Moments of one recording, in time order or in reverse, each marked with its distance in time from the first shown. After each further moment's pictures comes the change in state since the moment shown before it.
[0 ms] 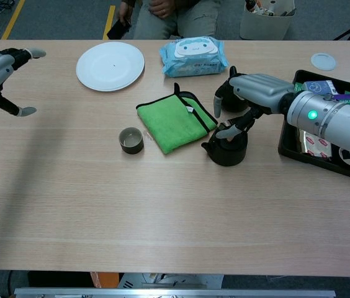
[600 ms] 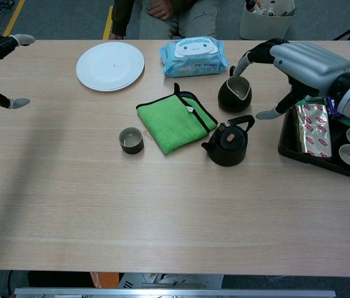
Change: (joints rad) left arm 0.039 0.041 -0.008 -0.059 0.051 0.077 -0.056; right arm -0.138 0.200 -0.027 -0.226 -0.099 0.256 -0.045
